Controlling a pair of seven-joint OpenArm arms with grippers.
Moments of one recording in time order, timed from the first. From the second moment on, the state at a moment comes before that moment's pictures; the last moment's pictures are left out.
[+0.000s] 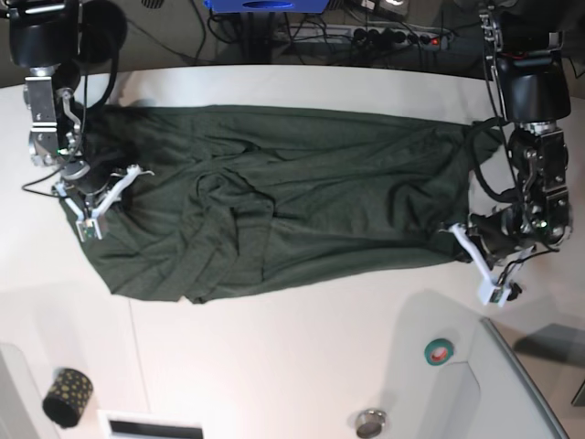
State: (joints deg) left arm -10.7 -21.0 -11.4 71.2 -15.5 -29.7 49.8; right arm -1.9 14.0 1.8 61.4 9.5 17.4 -19.2
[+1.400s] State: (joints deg) left arm -33.0 -10.5 -1.4 39.3 13.6 -15.3 17.8; right arm -2.0 15.8 1.7 61.3 9.5 17.2 -19.6
